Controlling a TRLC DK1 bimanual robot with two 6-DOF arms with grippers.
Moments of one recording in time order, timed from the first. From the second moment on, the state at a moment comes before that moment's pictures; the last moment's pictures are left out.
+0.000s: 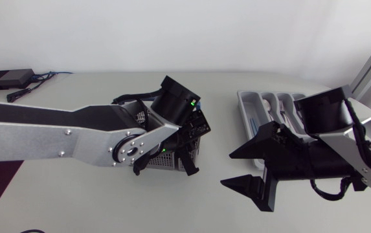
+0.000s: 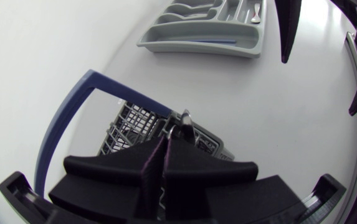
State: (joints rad) left arm -0.87 1.70 1.04 -0.12 -0.25 0.52; right arm 0.42 1.09 0.61 -0.39 -0.52 -0.49
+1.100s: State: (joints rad) left arm -0.91 1.51 1.02 -0.11 -0.26 0.51; right arm 0.48 1.11 0.61 -0.37 -0.48 -0.46
